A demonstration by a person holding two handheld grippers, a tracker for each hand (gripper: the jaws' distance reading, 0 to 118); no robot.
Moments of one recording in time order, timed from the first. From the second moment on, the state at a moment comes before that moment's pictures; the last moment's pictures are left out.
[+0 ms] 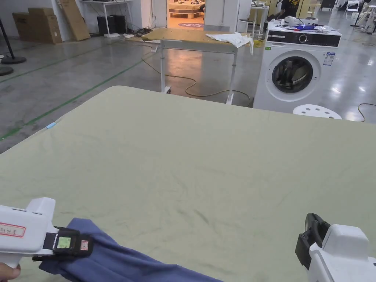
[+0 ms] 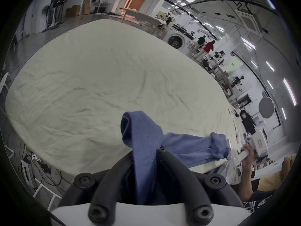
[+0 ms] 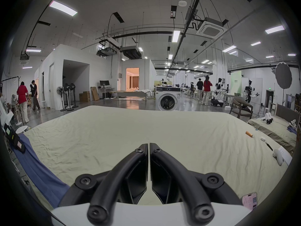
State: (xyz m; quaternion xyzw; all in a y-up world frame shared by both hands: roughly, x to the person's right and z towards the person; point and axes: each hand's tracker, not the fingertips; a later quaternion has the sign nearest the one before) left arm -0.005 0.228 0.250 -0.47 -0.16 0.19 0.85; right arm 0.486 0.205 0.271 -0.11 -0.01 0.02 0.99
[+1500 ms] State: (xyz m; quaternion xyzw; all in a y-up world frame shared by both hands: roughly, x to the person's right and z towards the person) left arm 0.201 0.160 0.212 -0.55 -0.22 0.14 0.80; right arm 0.521 0.196 0.293 -0.13 -0.04 0.00 0.99
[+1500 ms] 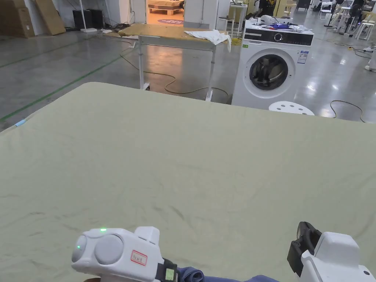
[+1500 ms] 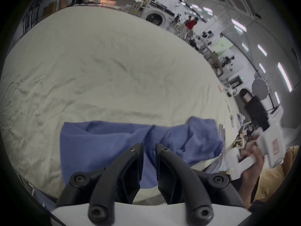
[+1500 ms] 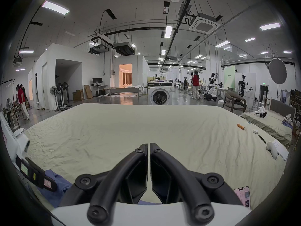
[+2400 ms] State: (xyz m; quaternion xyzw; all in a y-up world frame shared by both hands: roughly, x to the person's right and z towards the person) left arm 0.091 0.170 0.219 -0.46 -0.25 0.23 0.82; right arm 0.526 0.199 0.290 -0.12 -0.04 0.01 0.99
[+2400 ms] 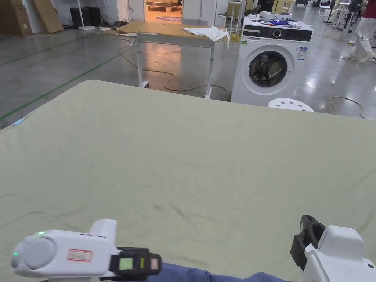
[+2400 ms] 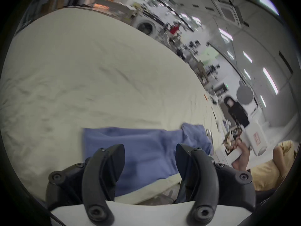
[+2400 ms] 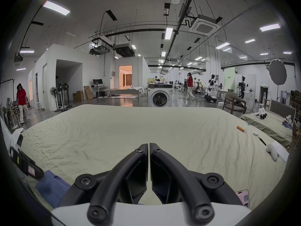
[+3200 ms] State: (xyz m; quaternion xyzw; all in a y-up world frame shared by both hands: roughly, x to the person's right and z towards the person) left arm 0.070 0.100 0.205 -0.48 -0.32 0.36 0.74; right arm 0.530 0.198 0.290 -0.13 -0.05 0.00 0.99
